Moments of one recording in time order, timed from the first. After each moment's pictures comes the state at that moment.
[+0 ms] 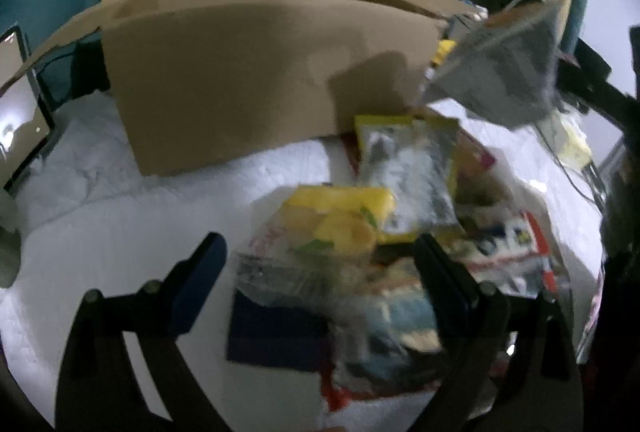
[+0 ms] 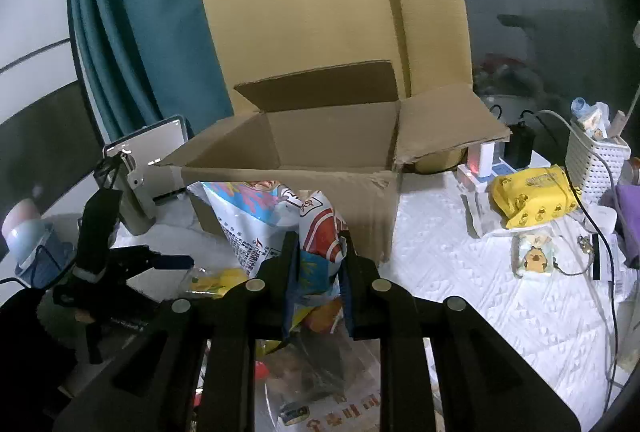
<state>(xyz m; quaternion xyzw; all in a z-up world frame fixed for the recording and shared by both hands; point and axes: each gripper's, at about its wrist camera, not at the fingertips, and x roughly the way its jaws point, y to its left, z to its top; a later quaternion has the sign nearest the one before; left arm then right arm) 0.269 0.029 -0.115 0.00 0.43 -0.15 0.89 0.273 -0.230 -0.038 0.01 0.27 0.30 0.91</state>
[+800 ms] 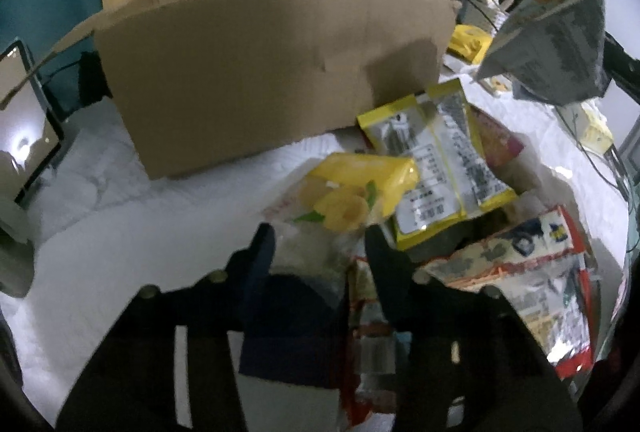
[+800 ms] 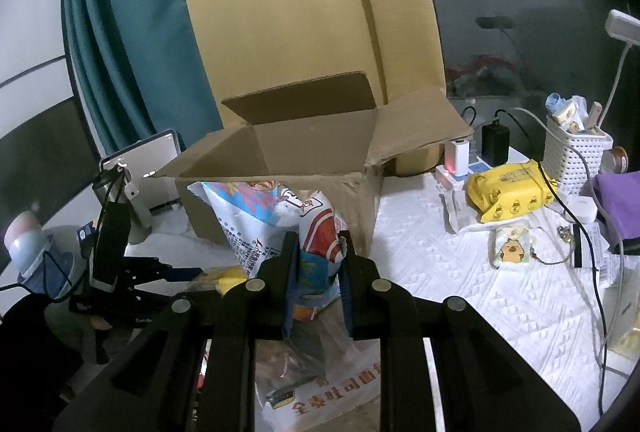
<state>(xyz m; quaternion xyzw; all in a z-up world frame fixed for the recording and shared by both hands) 0.271 0.029 -0.123 0.04 0.43 -0.12 0.89 0.259 -0.254 -0.031 0.03 0.26 0.28 0.92</state>
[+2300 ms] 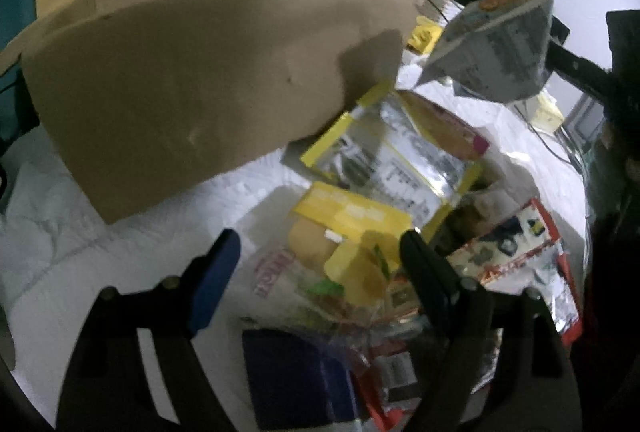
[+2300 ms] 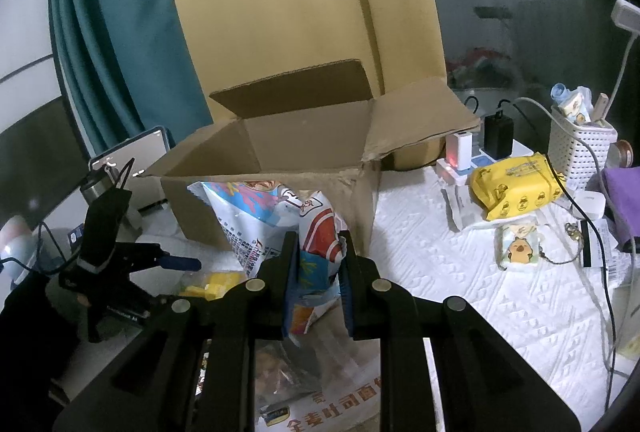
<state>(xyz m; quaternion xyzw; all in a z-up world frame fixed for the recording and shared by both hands) 0.314 0.029 -0.126 0.03 0.45 -0.25 0.86 0.281 -0.248 -0.045 0.04 0.28 0.27 0.92</state>
